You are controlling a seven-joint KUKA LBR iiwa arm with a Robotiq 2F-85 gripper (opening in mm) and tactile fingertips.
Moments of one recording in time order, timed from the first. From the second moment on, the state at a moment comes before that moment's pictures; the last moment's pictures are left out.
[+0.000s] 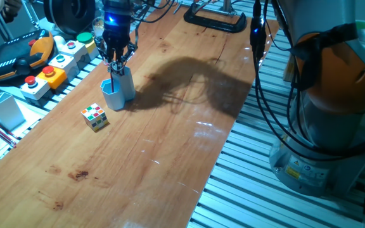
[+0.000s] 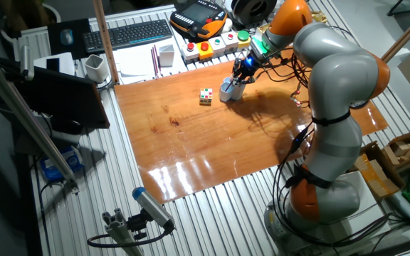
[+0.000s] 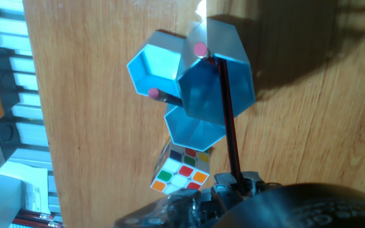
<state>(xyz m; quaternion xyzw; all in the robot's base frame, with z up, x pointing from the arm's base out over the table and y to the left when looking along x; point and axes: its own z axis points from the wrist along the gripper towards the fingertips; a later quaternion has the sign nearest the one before) 0.614 0.035 0.173 -0.63 -0.74 -0.19 0.17</state>
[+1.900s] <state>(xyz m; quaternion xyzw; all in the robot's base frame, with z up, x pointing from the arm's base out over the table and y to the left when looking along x) 0.624 0.023 0.194 -0.62 -0.75 -0.17 0.15</state>
